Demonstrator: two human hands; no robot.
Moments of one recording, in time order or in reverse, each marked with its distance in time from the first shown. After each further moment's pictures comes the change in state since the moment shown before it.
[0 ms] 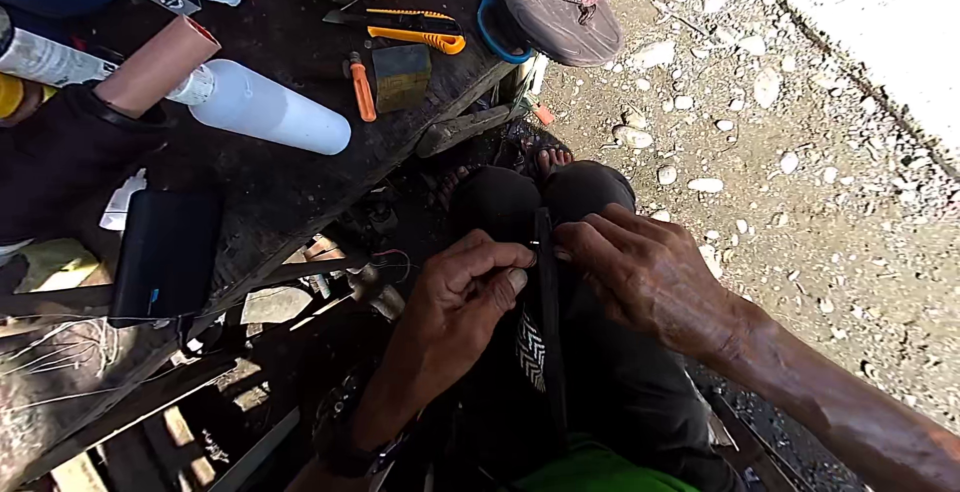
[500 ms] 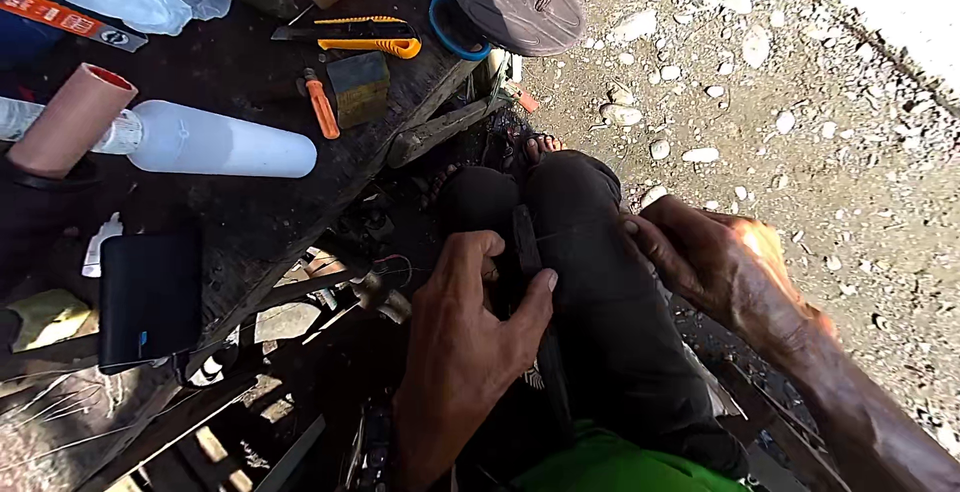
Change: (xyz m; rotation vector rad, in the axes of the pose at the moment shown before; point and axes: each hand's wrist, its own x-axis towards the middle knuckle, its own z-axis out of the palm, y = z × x) left_hand 0.005 0.015 0.039 0.723 0.213 -0.027; right_hand -0.072 0.039 -0.009 -0.030 0.064 0.544
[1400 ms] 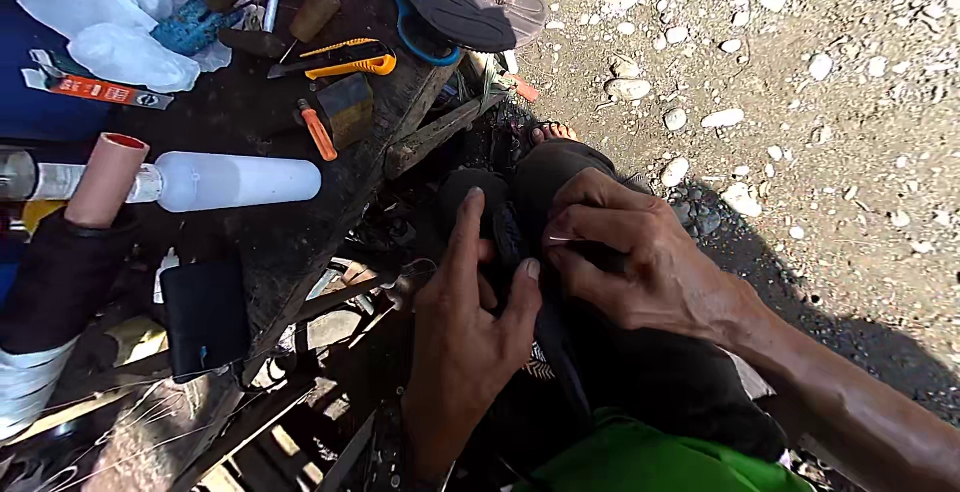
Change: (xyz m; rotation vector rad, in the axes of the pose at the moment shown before) left_hand 0.001 0.003 -0.002 -0.071 -0.058 0.084; right_hand 0.023 -0.052 0.014 0.730 -0.054 -0.243
